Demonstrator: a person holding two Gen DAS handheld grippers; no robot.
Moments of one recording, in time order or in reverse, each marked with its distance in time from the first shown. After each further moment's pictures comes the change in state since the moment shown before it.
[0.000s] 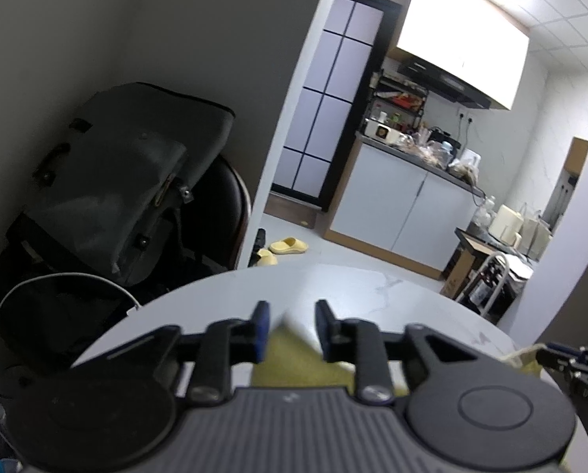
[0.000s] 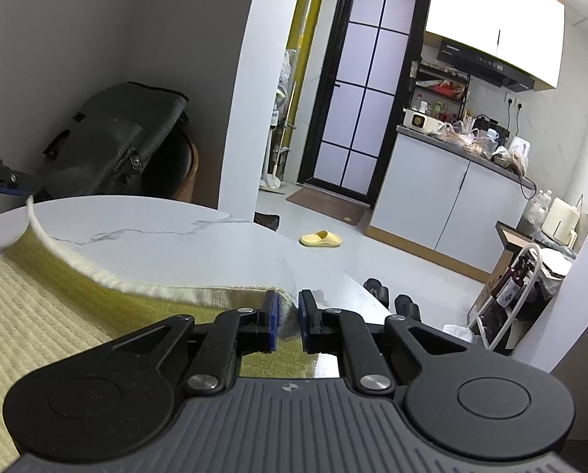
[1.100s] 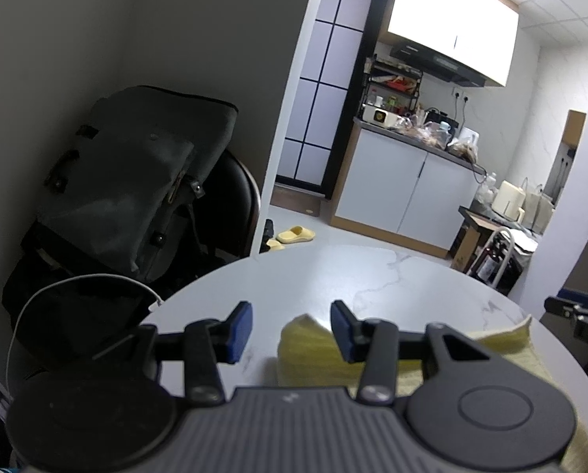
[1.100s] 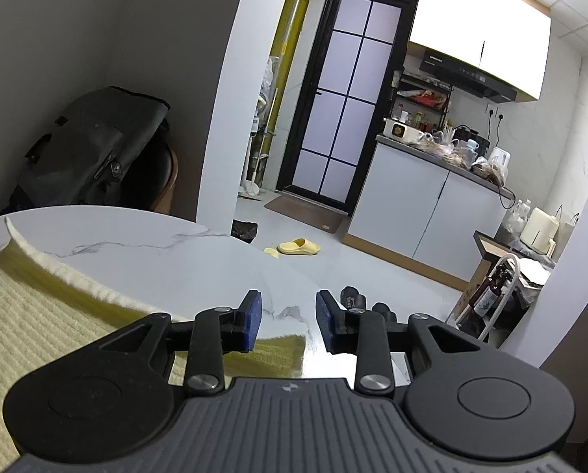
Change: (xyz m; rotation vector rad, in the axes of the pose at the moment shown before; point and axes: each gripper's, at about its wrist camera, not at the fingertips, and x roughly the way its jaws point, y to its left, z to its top) left arm -0.007 0.010 -0.021 0.076 0.050 -0.002; right arm -0.013 -0.001 0.010 -0.021 -0.020 -0.068
